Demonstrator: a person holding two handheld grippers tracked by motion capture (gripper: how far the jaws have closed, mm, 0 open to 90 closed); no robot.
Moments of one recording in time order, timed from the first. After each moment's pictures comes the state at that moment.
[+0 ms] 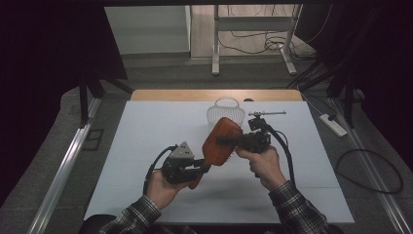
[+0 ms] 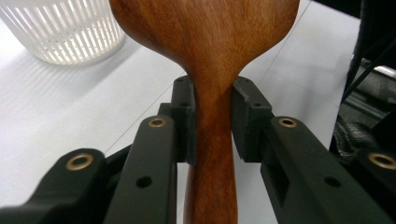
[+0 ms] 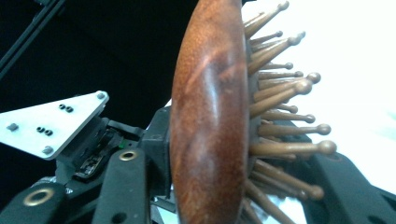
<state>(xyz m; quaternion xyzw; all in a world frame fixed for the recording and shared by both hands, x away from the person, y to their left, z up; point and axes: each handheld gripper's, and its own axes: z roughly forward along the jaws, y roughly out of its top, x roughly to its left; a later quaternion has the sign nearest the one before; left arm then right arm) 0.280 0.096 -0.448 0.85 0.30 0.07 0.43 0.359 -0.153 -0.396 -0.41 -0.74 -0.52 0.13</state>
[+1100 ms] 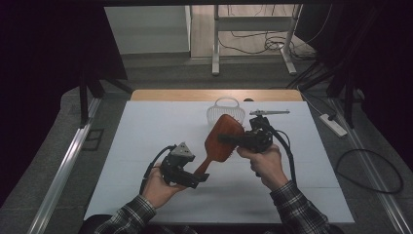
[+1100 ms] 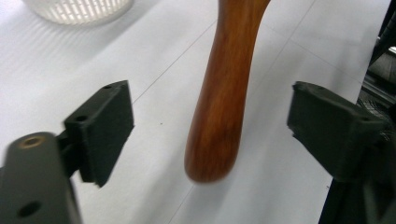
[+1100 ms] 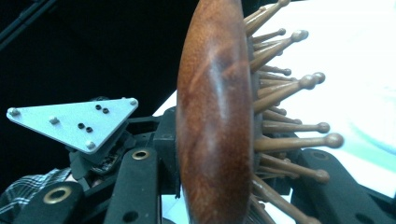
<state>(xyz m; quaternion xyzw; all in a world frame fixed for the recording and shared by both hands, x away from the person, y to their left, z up) 0.289 0.106 -0.458 0.86 0.33 0.05 0.39 0.352 -0.154 -0.383 -0.39 -0.75 -0.53 0.07</state>
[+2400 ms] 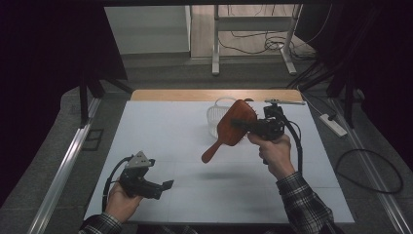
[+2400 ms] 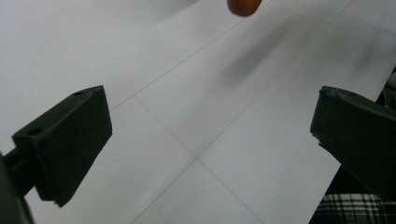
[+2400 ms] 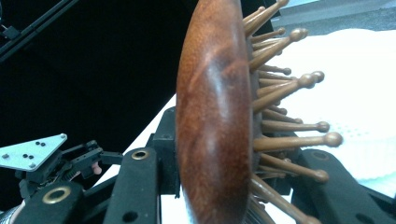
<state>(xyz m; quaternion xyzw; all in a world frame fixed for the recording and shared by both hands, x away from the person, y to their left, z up) 0.244 0.200 -0.465 0.82 0.39 0.10 0.40 0.375 -0.181 -0.369 -0.43 -0.71 -0.55 0.02</state>
